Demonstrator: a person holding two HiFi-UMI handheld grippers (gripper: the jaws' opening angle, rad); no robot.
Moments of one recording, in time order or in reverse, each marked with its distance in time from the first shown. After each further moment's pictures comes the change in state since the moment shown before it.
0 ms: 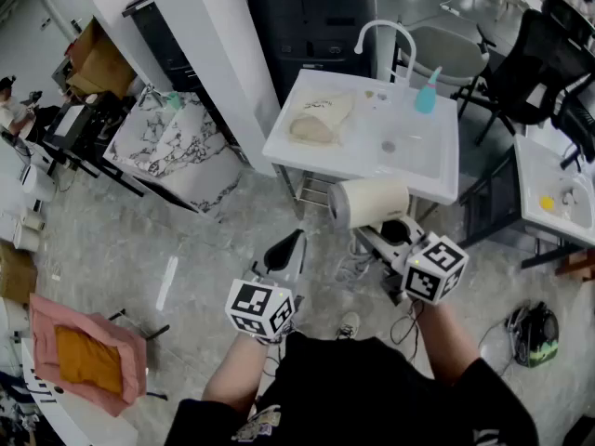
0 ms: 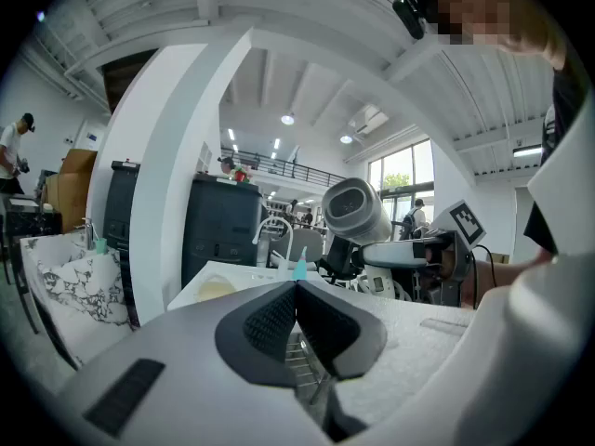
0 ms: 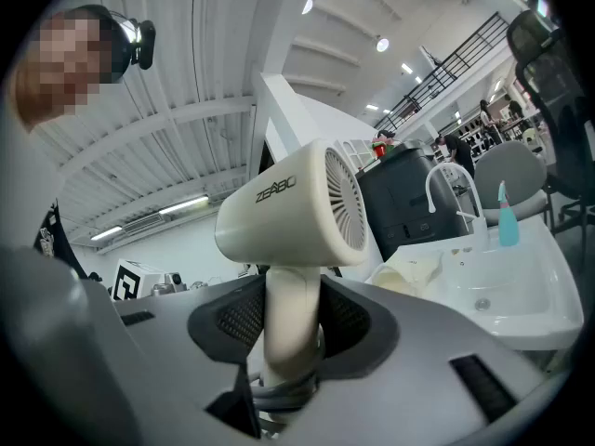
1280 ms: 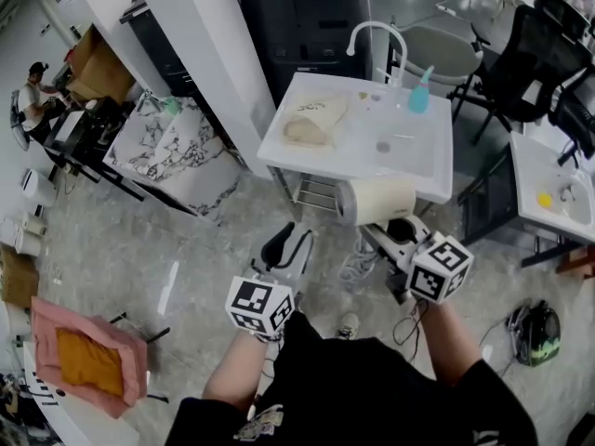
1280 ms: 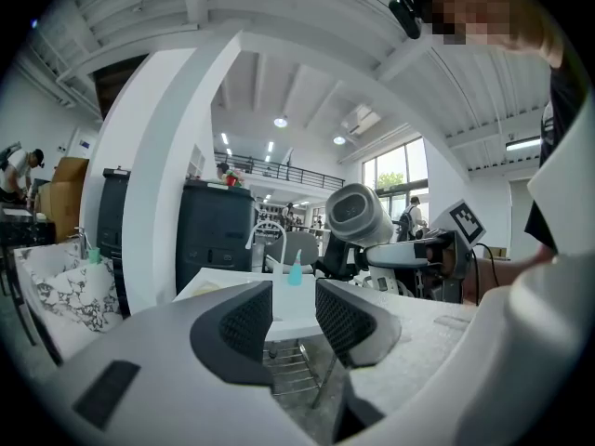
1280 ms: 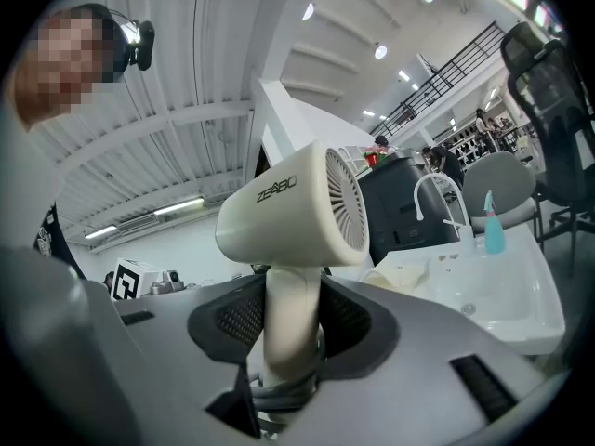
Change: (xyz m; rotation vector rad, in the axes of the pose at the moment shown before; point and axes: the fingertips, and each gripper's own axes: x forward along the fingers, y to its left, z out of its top) left arm 0.013 -0.022 0.008 0.049 -0.020 -0.015; right arm -0.032 -0.018 0.009 -0.009 -0.027 -0.034
